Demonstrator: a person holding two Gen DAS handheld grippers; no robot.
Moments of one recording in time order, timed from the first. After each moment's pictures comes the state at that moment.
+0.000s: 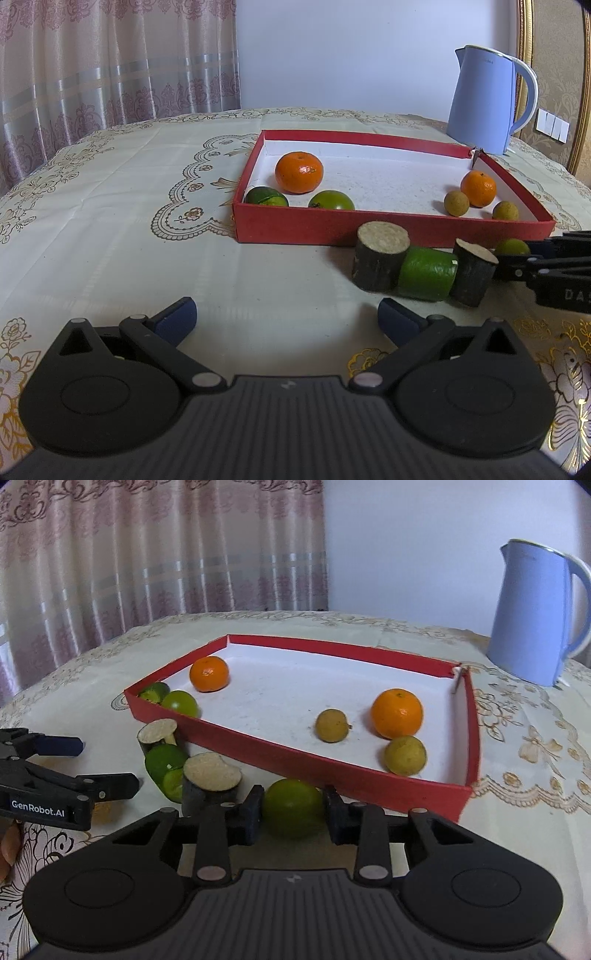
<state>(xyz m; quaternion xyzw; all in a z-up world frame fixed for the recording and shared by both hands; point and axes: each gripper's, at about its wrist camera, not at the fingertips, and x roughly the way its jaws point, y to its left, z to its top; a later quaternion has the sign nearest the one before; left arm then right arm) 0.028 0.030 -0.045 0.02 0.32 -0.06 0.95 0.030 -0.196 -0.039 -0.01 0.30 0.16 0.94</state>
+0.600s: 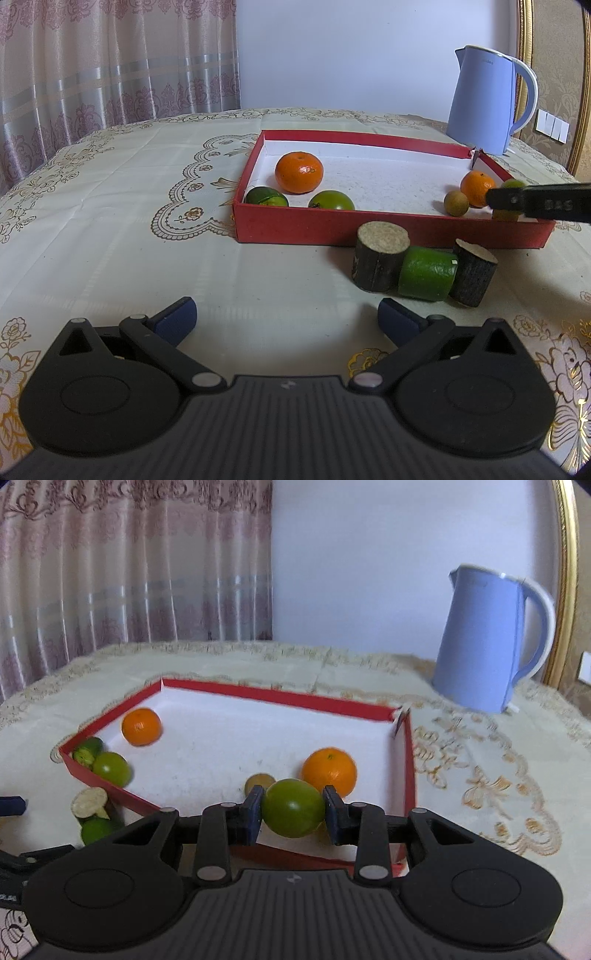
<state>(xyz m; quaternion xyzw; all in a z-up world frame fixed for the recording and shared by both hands) 0.027 0.030 -0.045 0.02 0.32 -0.06 0.95 0.067 -0.205 -0.017 -0.02 0.27 0.07 0.96</state>
